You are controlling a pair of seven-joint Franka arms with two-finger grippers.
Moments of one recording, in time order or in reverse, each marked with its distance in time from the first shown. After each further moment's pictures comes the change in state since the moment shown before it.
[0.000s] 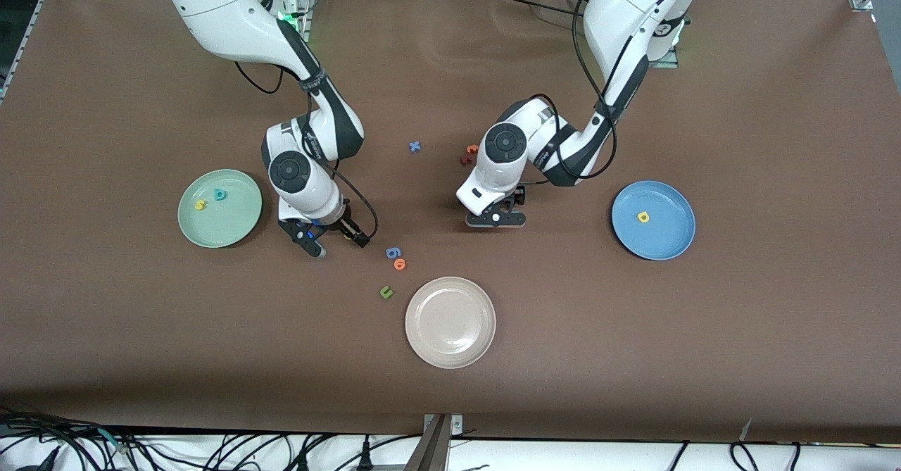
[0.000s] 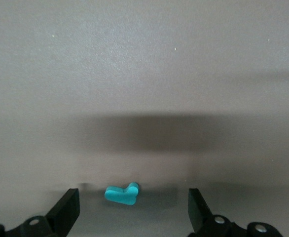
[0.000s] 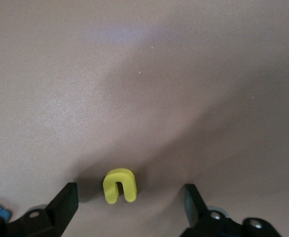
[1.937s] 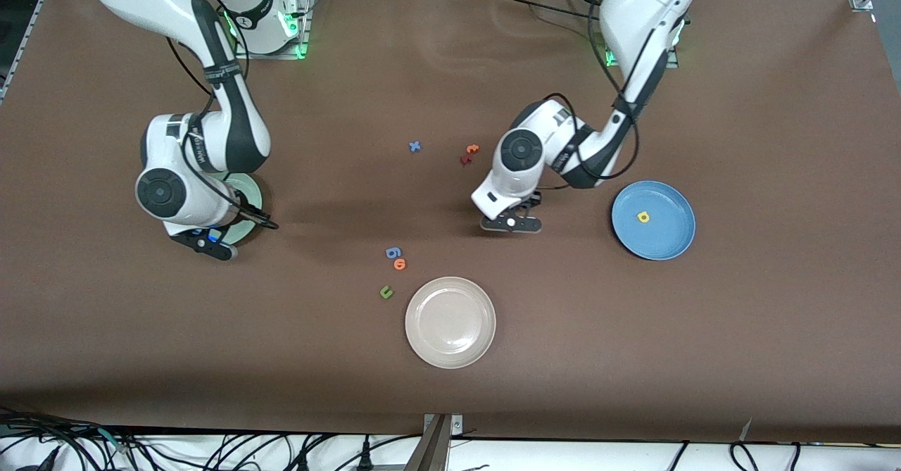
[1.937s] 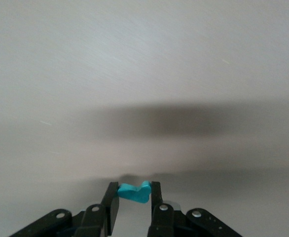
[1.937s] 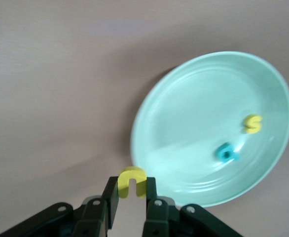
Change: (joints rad) left arm 0.081 -0.080 0.012 -0.033 0.002 -0.112 0.181; right arm -0.008 -0.175 -0.329 -0.007 -0.001 -0.486 -0.667
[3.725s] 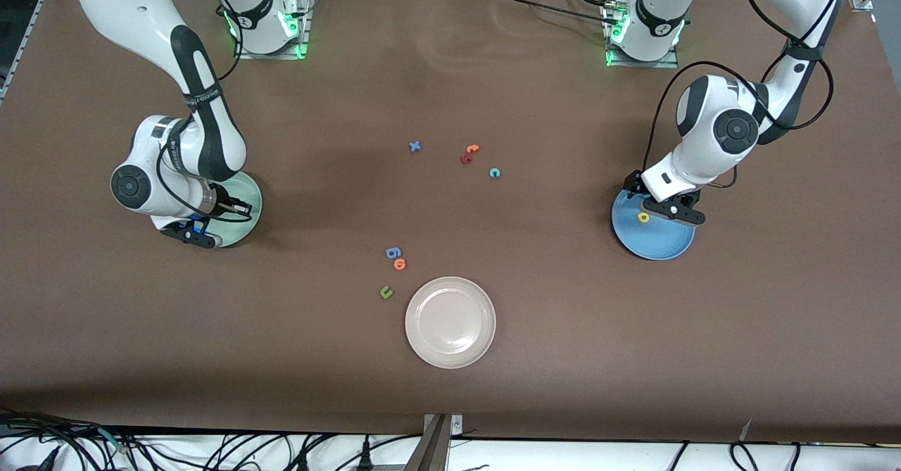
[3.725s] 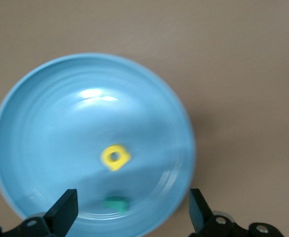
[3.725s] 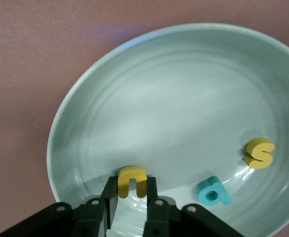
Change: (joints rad) left arm 0.487 -0.388 -0.020 -0.538 -0.112 0.200 0.690; right arm -0.076 0.039 -0.015 -0.172 0.166 0.214 -0.282
